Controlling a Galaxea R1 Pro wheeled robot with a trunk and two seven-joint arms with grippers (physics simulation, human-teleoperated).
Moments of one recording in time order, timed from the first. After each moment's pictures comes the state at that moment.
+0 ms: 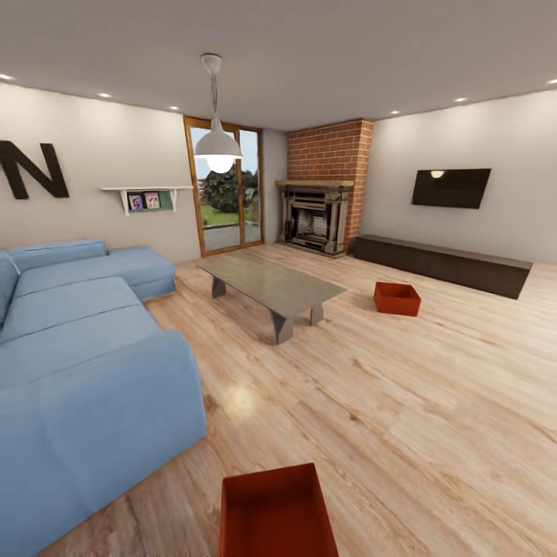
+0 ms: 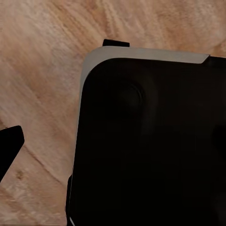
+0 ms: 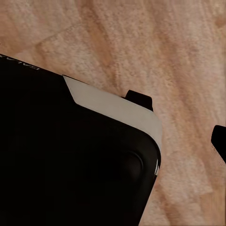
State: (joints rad) left arm 0.00 0.02 0.01 -0.05 0.13 -0.10 0.01; right arm -0.15 0.02 0.49 0.02 -0.18 -0.10 0.06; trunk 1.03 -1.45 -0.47
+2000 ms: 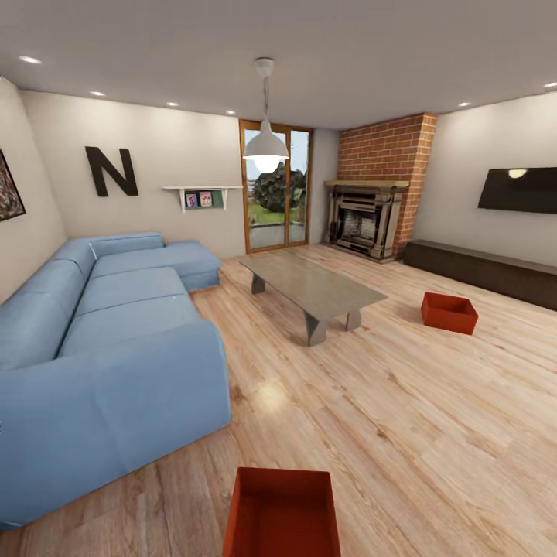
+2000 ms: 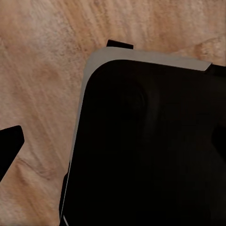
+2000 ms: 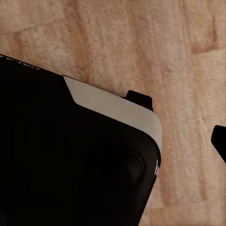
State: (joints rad) left arm 0.00 0.02 0.01 -0.05 0.20 -0.11 0.01; right arm -0.15 0.02 0.49 0.02 -0.18 -0.11 0.06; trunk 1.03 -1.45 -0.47
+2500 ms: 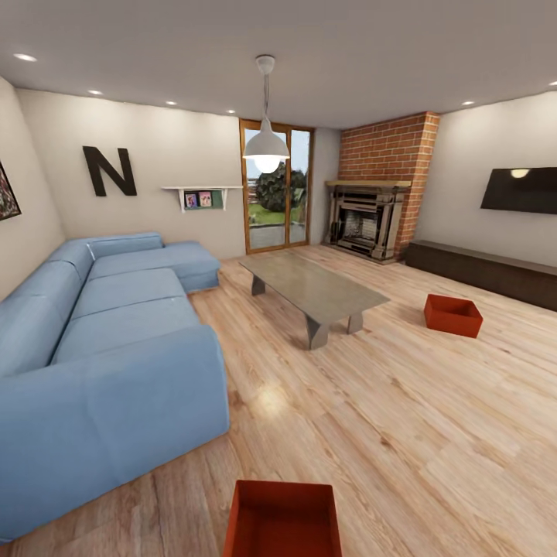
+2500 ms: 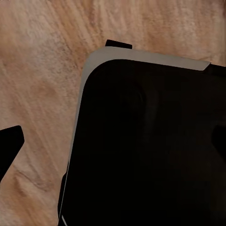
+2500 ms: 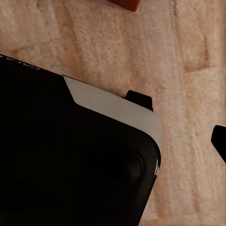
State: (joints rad) left arm 0.00 0.02 0.01 -0.05 0.20 -0.11 0.01; right arm -0.15 0.02 0.49 0.02 -0.18 -0.11 0.06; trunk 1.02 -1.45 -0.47
